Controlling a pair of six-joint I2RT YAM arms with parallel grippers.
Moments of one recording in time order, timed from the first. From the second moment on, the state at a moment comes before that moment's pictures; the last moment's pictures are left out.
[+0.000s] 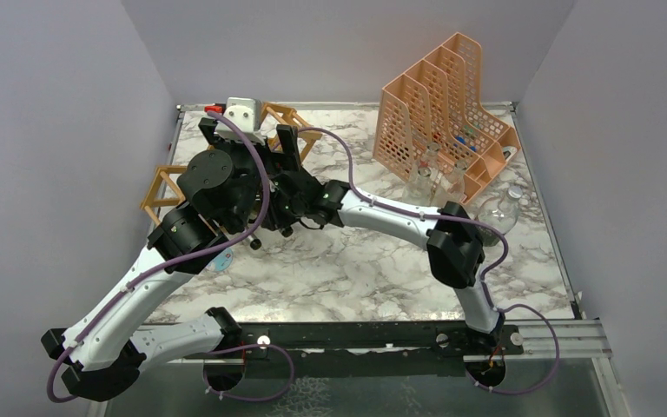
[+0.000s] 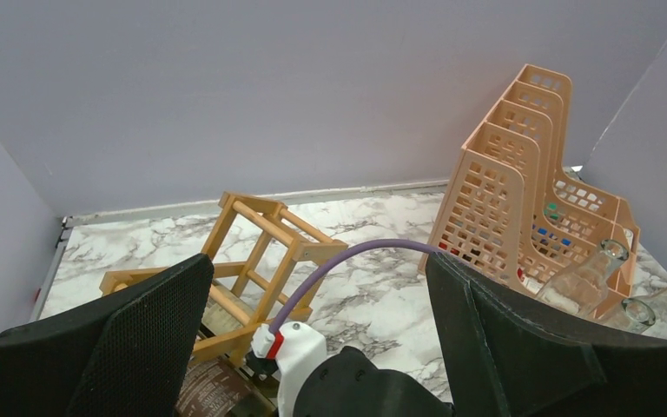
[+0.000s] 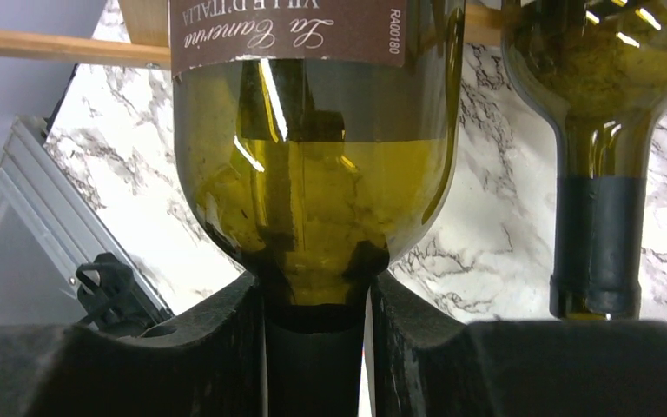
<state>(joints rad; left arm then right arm) -0.82 0.97 1.33 -0.27 -0.62 -0.02 1.05 2.08 1.77 -0.37 -0.04 0.48</state>
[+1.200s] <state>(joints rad) -0.82 0.98 1.35 -0.28 -0.62 -0.02 1.05 2.12 1.84 -0.19 0.08 0.42</state>
